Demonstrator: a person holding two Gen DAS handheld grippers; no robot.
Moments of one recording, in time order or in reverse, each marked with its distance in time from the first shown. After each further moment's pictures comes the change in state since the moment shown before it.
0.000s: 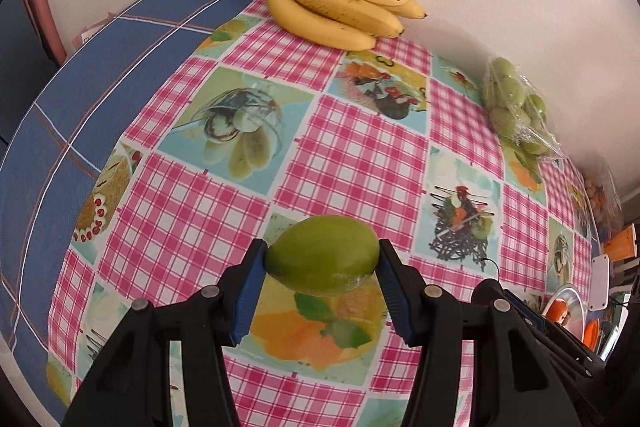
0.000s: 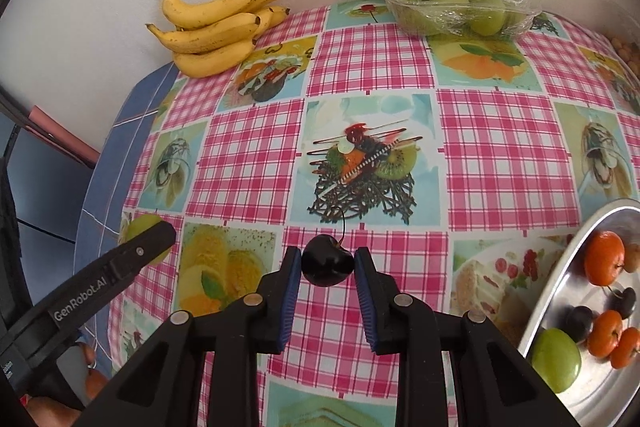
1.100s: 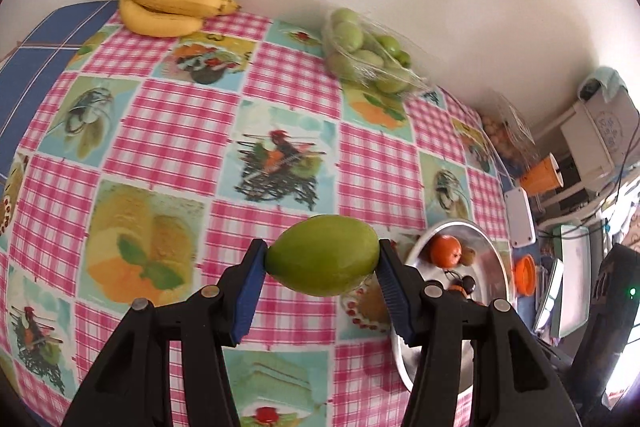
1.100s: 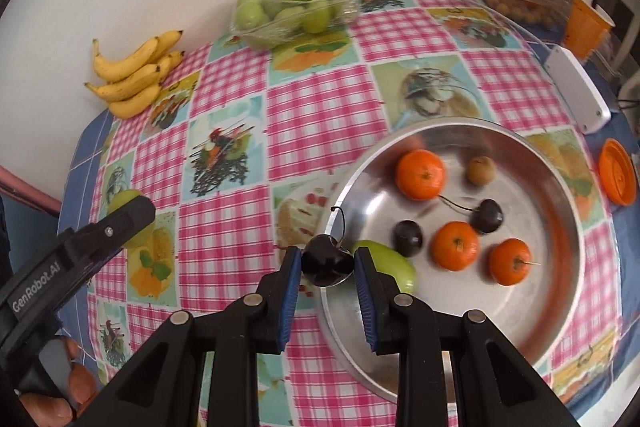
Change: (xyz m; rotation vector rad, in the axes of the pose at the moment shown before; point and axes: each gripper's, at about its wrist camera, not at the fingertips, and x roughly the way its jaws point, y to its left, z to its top) left arm -0.031 -0.117 -0.049 0.182 0.058 -0.286; right arm -0.090 -0.102 -0.051 0.221 -0.032 -0.165
